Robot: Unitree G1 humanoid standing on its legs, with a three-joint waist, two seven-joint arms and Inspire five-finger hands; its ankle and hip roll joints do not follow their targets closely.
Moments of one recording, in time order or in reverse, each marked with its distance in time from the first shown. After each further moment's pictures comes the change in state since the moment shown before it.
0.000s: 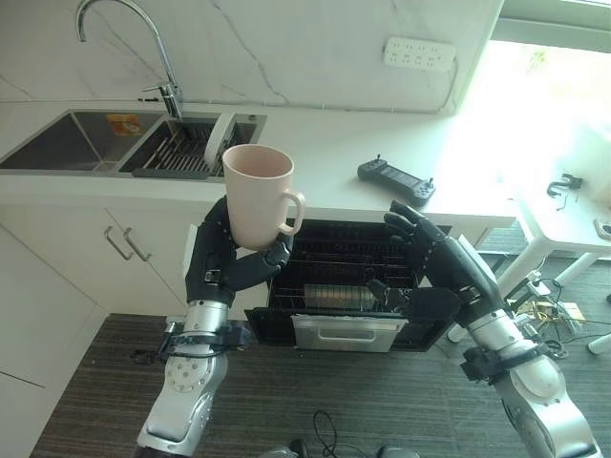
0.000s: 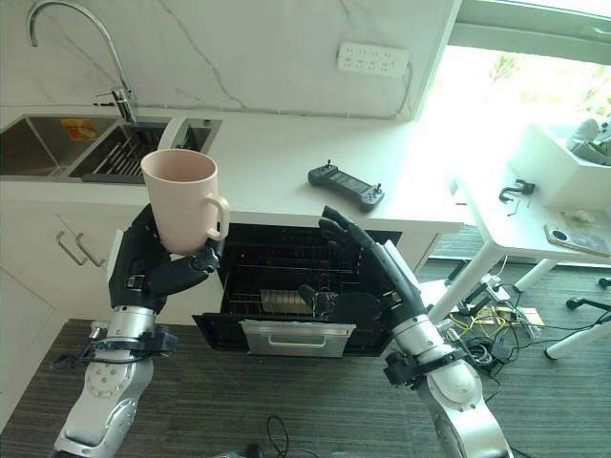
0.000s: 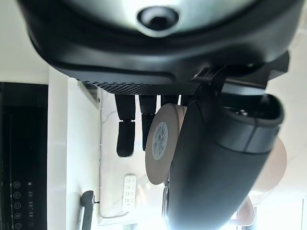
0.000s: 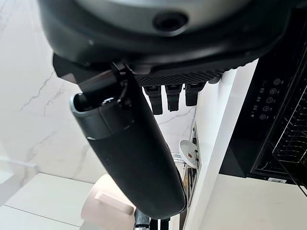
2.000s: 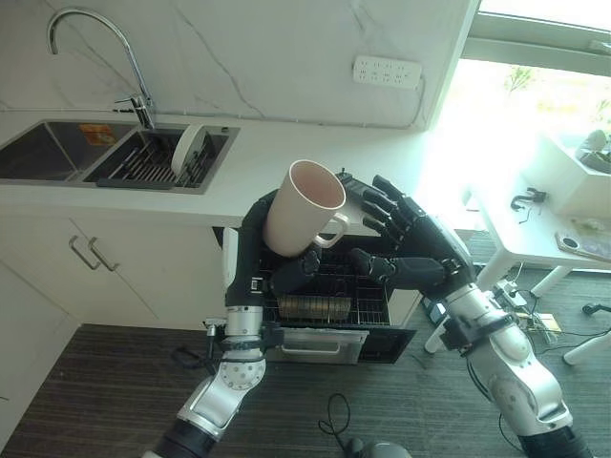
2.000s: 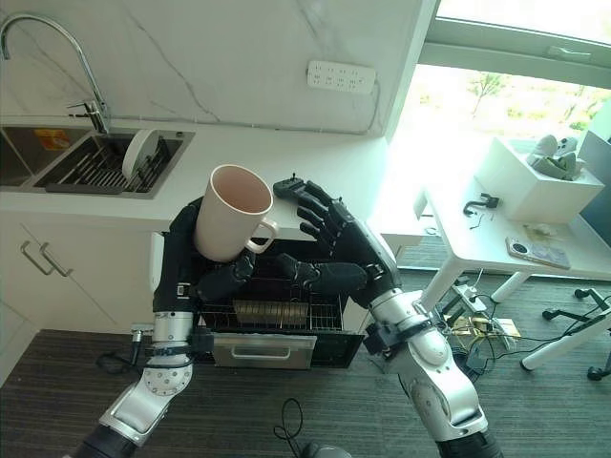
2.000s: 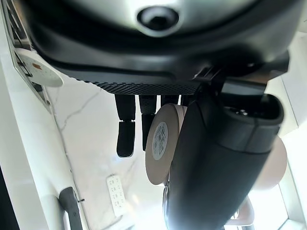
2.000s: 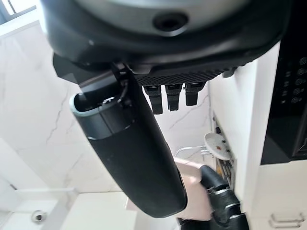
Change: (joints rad) left arm -0.150 -0.033 -0.271 0.275 0.476 -0.200 0.410; right arm -0.238 0.036 0.099 0.086 0.328 0.082 -0.002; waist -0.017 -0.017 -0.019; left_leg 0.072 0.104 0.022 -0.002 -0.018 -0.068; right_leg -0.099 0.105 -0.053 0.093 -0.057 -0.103
